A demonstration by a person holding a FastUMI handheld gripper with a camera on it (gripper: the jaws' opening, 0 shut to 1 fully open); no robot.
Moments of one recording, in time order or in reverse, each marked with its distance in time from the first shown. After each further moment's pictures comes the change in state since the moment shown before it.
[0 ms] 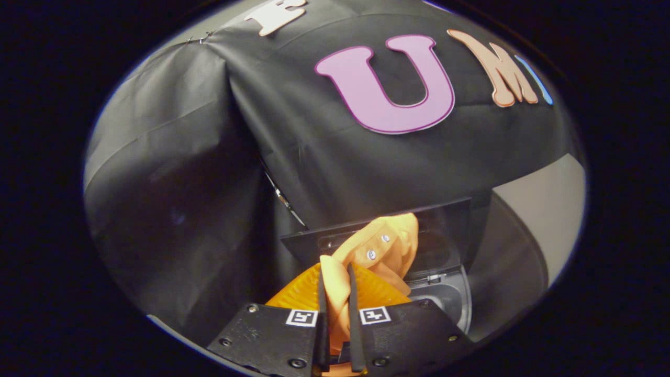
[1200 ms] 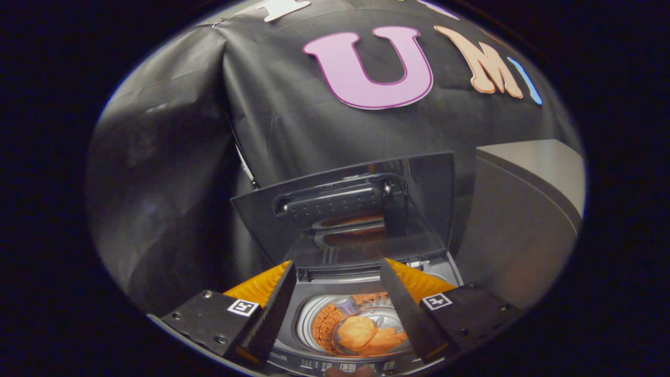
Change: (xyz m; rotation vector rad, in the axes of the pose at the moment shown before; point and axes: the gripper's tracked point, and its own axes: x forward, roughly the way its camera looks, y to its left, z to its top) arm 0.015 -0.047 -0.055 -0.098 -0.074 -0.153
